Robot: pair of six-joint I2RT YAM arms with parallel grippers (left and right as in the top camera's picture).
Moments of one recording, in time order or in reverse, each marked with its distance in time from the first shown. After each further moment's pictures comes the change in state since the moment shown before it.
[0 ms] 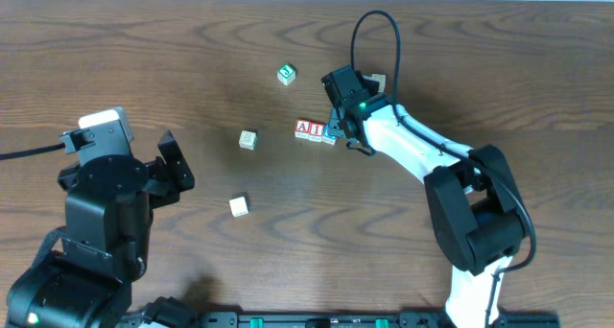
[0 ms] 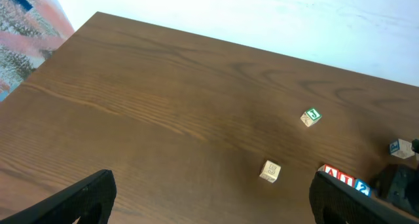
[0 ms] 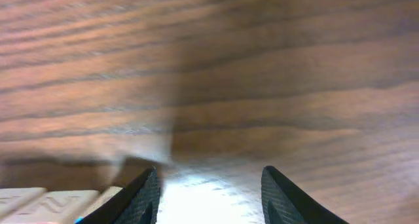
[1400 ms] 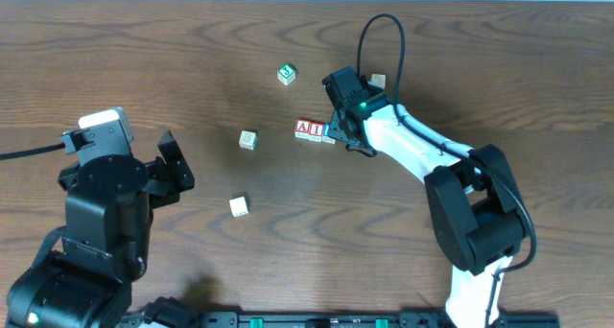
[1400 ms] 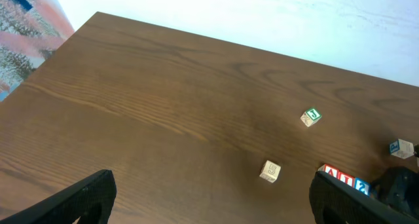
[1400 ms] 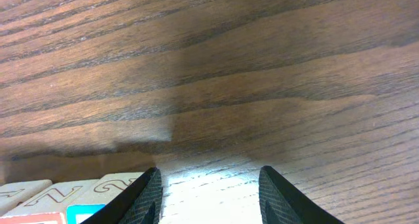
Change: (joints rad) left arm 0.000 0.000 0.000 0.000 0.000 0.000; right arm -0.001 0.000 0.000 -0.013 -0.058 0.101
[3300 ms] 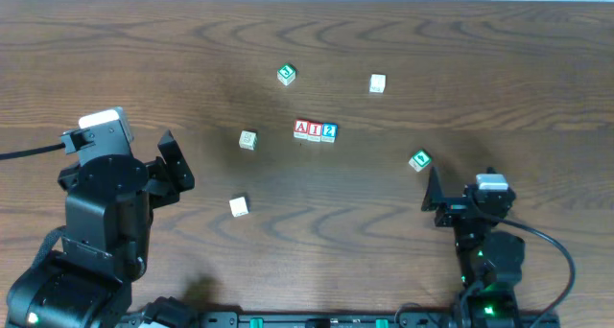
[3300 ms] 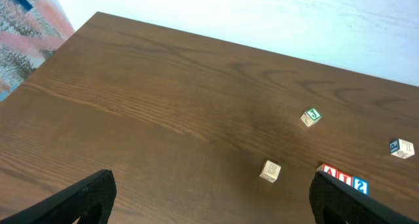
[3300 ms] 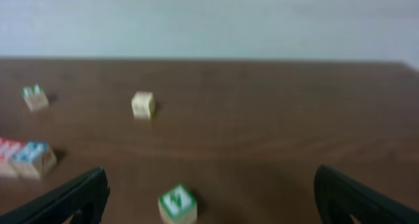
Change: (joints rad) left arm 0.000 0.000 0.000 0.000 0.000 0.000; right arm -0.449 -1.626 -1.355 0.820 -0.151 -0.782
